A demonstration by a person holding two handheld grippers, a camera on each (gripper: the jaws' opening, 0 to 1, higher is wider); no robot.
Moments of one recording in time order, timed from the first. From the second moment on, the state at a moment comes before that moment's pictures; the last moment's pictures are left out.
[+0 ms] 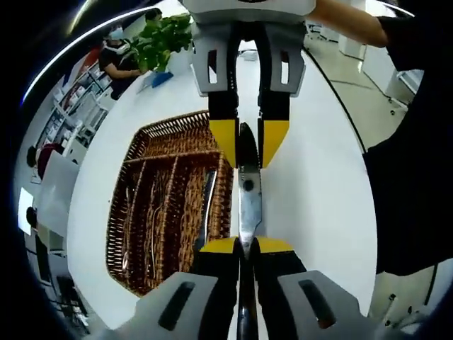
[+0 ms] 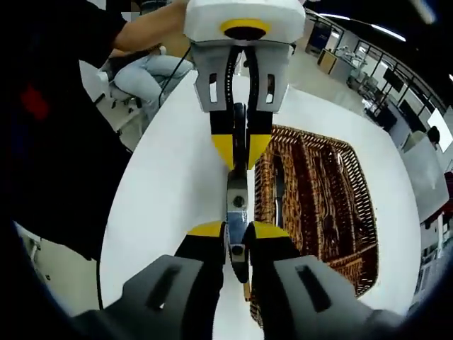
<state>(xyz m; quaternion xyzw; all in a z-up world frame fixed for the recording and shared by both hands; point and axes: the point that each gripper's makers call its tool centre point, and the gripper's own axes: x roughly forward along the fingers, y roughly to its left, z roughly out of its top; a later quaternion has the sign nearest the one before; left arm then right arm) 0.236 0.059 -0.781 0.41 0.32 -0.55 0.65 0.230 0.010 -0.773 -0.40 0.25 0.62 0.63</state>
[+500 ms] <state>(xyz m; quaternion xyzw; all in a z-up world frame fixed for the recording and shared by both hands) 0.286 0.059 -0.800 0.44 0.32 -0.54 0.64 0.275 0.011 -0.781 -0.42 0.26 0.58 0.65</state>
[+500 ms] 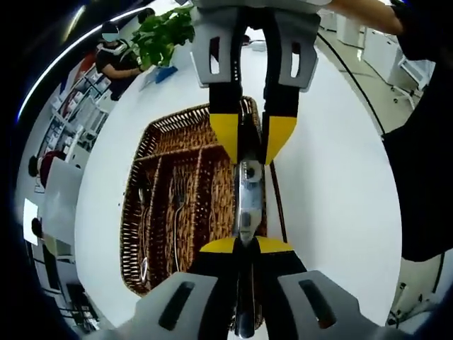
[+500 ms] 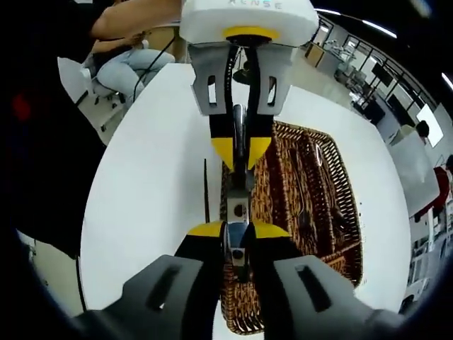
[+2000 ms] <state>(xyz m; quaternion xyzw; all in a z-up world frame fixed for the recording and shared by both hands) 0.335 0.065 -0.861 0.45 0.35 -0.51 0.64 0.326 0.007 -0.851 -0.48 0.29 0.51 0.65</state>
